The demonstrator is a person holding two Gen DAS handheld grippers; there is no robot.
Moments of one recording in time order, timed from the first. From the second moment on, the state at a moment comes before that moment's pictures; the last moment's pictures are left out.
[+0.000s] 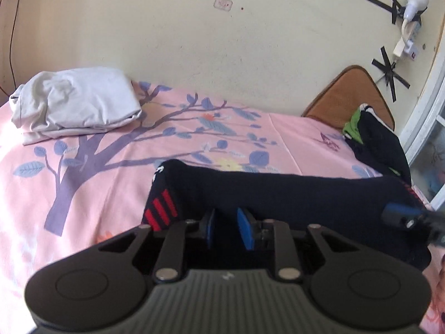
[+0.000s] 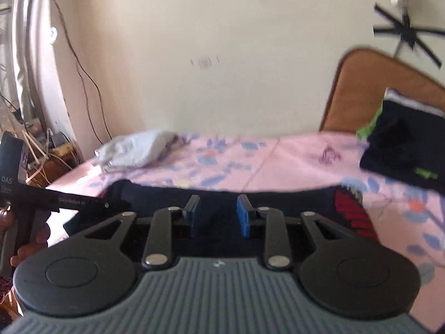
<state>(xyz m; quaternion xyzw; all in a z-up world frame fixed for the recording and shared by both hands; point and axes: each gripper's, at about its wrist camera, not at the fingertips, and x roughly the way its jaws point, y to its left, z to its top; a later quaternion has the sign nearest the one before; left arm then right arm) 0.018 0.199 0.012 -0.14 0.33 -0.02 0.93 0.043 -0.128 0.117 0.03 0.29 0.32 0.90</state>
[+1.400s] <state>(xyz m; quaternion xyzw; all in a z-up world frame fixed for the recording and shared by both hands) -0.060 0.218 0.044 -0.21 0.24 -0.06 0.95 0.009 -0.052 0.180 0.03 0.29 0.42 0.86</state>
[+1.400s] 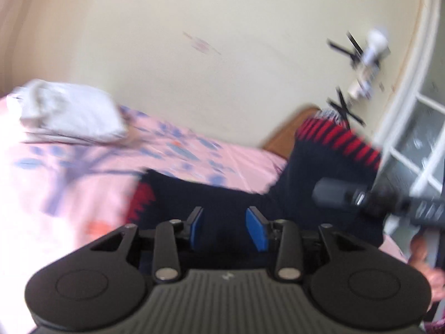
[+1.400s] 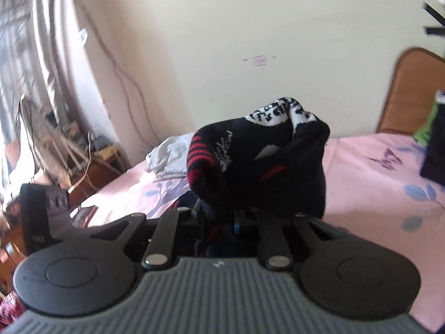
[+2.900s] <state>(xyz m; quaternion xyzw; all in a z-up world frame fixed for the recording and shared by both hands) -0.006 0.221 0.013 -0.09 0.28 0.08 0.95 0.032 0.000 0.107 0.02 0.25 0.44 0.86</state>
